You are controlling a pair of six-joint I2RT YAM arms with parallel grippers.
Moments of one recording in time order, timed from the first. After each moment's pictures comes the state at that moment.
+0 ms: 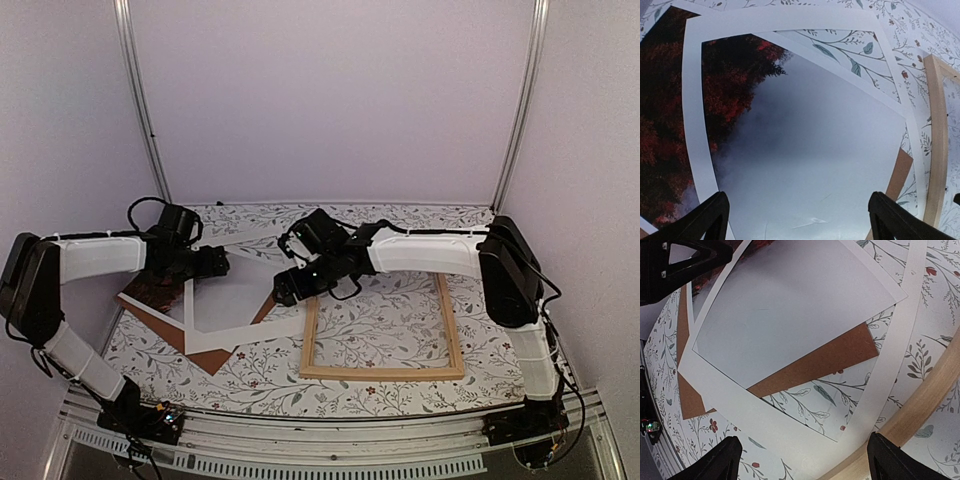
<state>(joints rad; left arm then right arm) -0.29 1.51 0.87 -0.27 -0.06 -0.42 0.97 2.22 1.79 -0.45 -0.11 0.35</state>
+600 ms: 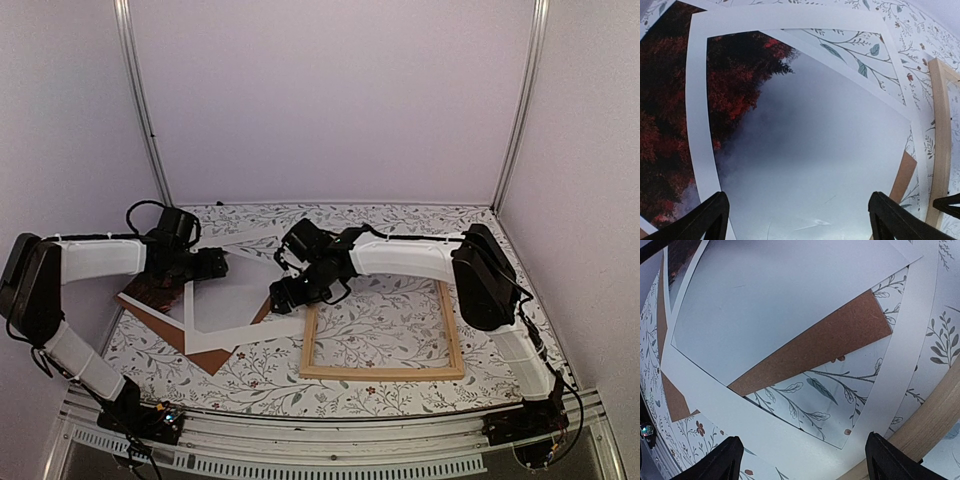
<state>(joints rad) -0.29 1.51 0.85 -0.24 -0.07 -0.44 0.98 2.38 1.98 -0.60 -0.16 0.41</state>
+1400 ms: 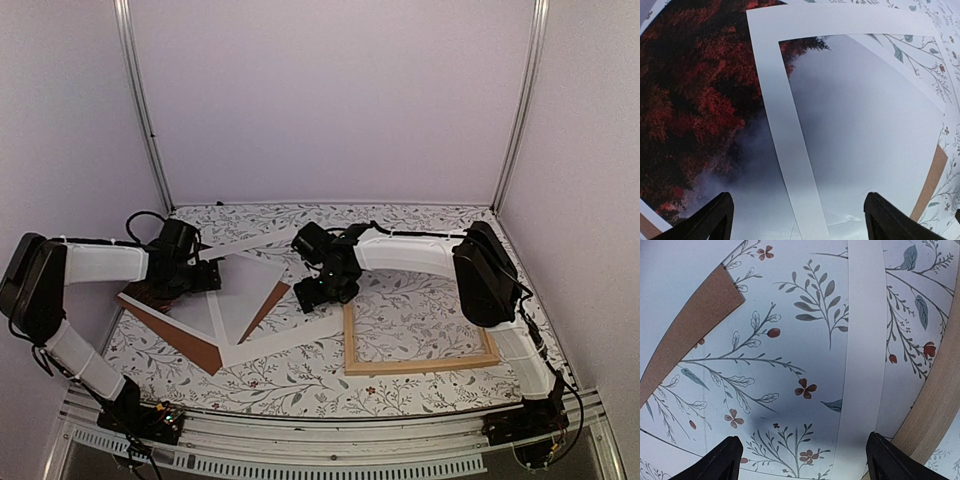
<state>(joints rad) -0.29 1.52 0.79 -0.24 -0.15 -0.45 0.94 2.38 1.98 -0.79 0.10 0.46</state>
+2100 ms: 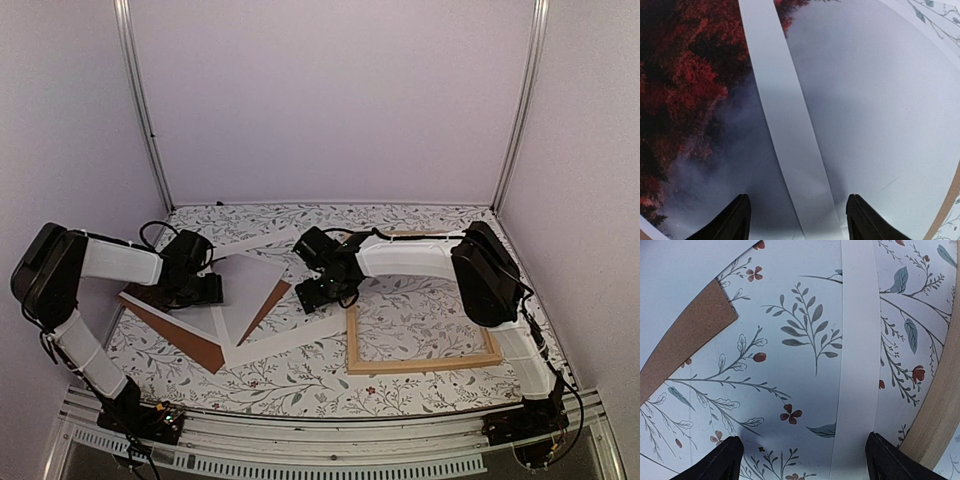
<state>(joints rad) -0.33 1.63 0.76 -0.20 -0.15 -0.47 0.94 2.37 1.89 -0.64 0.18 0.42</state>
